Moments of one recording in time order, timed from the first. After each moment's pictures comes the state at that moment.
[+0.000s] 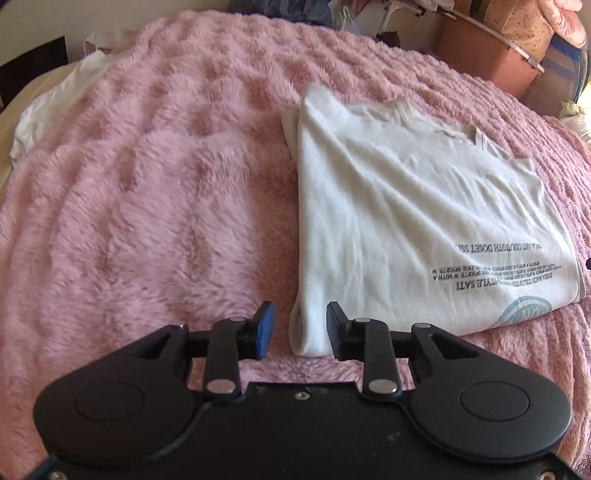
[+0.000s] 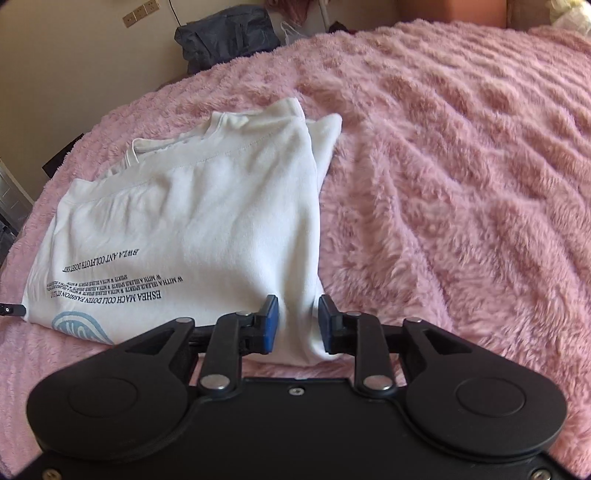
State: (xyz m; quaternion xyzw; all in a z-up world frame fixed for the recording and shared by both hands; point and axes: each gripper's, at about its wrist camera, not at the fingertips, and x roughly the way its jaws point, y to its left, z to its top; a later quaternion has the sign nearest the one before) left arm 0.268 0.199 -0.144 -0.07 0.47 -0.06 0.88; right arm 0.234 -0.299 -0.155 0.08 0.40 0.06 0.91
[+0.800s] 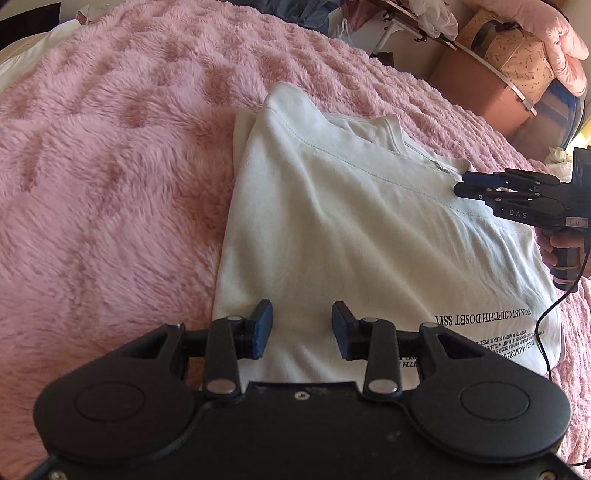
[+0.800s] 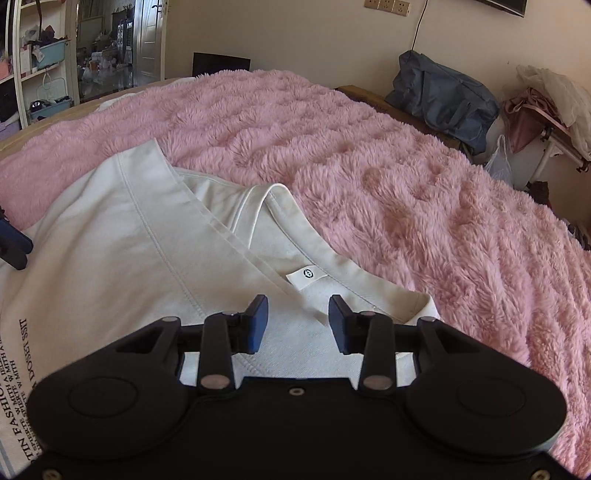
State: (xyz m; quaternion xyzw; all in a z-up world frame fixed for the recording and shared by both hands) left arm 0.336 0.168 -0.192 -0.16 0.46 -0.09 0.87; right arm 0.456 -0.123 -0.152 -0.22 0.32 0.30 0.87
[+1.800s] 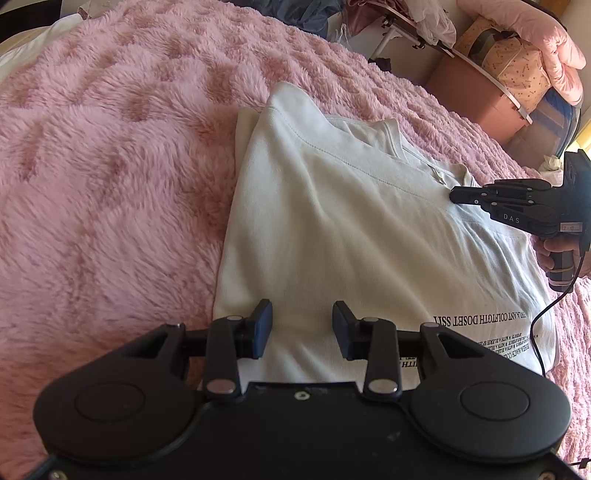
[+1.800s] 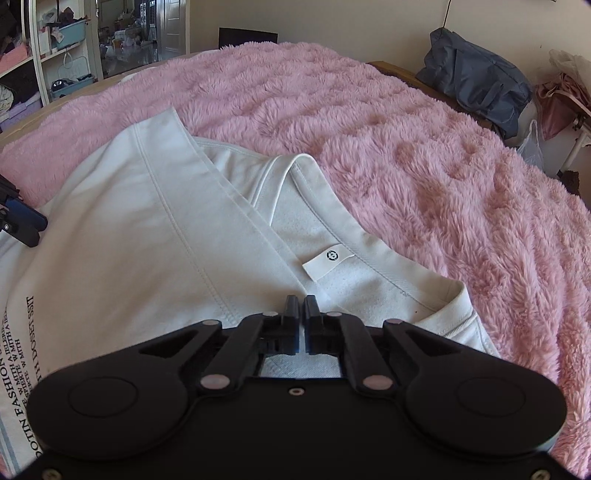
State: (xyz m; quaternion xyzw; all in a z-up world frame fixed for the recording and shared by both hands) left arm 0.327 0.178 -0.196 -0.18 0.45 -0.09 0.87; right arm 0.464 -0.118 -0.165 -0.23 0.36 0.34 0.84
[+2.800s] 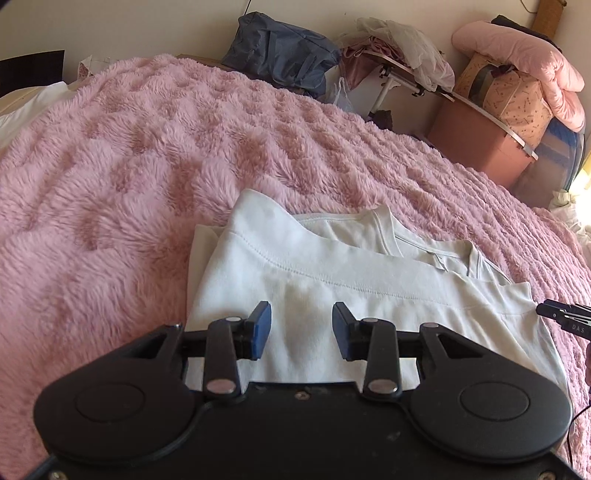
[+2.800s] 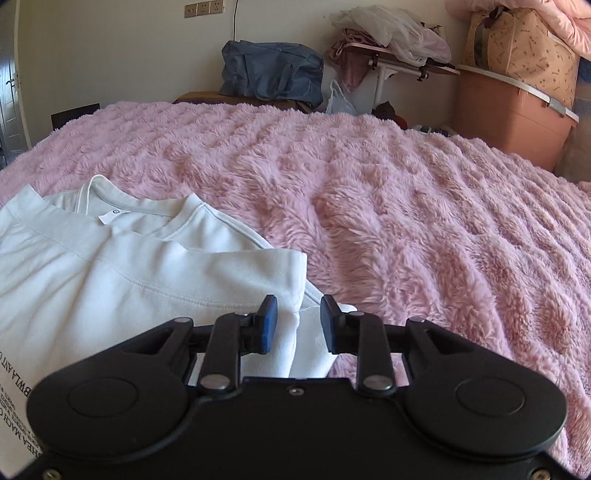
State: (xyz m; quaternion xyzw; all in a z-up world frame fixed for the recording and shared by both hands) left arm 0.403 0.151 -0.167 -0.16 0.37 -0.06 0.91; right arm 0.405 -0.289 -0.152 -0.09 0.33 0.09 0.94
